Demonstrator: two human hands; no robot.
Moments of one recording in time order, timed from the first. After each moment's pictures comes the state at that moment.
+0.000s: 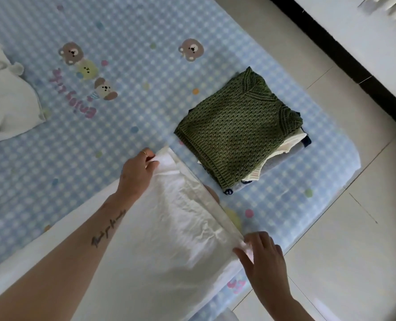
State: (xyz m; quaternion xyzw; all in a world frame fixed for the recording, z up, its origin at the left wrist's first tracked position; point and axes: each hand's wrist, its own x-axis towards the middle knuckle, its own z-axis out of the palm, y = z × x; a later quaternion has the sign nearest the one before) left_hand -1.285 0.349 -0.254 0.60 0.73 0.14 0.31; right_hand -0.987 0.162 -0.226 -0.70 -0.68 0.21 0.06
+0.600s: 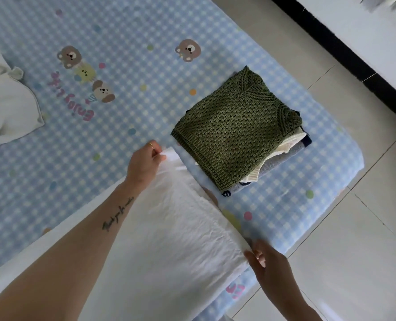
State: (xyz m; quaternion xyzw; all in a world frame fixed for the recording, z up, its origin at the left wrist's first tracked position) left_hand -1.263 0.378 -0.256 0.58 0.73 0.14 0.33; right_hand -0.969 0.169 -0.209 -0.73 -0.54 0.42 0.05
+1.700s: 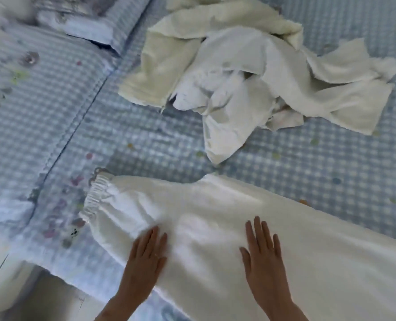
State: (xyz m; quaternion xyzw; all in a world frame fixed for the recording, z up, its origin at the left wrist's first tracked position) left_hand -1.541 -0.210 -0.261 0.34 0.92 0.01 0.18; right_hand -1.412 0.057 -0.228 -0.24 -0.95 0.19 -0.09
